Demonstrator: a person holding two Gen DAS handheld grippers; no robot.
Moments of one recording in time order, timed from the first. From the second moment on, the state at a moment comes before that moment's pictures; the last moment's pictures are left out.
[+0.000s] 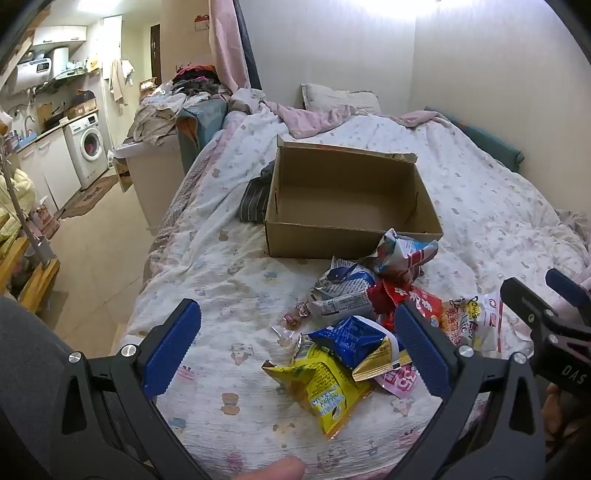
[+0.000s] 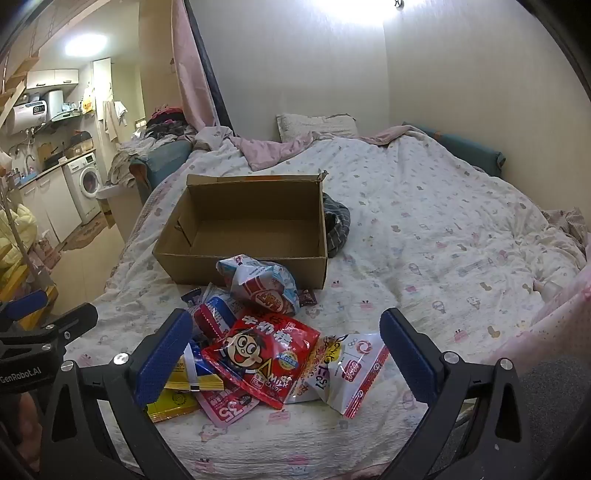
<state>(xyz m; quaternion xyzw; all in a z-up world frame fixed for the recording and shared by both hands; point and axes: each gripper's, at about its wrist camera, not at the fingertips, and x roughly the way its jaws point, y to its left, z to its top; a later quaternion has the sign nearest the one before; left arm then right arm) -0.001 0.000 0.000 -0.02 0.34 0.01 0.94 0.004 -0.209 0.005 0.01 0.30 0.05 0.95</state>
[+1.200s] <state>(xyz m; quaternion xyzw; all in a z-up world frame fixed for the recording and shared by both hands) -0.001 0.000 0.001 -0.02 0.34 0.01 0.94 0.004 -0.210 0.006 0.01 0.30 0.05 0.95</state>
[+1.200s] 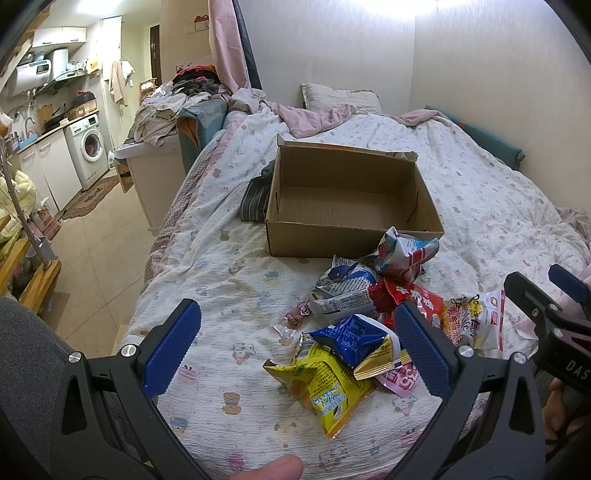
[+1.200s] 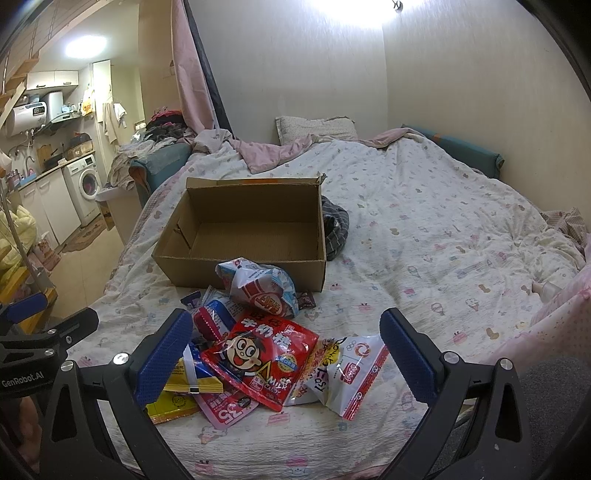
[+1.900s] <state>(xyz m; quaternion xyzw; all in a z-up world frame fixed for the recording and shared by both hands) -0.001 0.000 0.000 -0.02 0.35 0.01 0.94 0.003 -0.210 0.006 0.01 0.30 0.05 0.95</state>
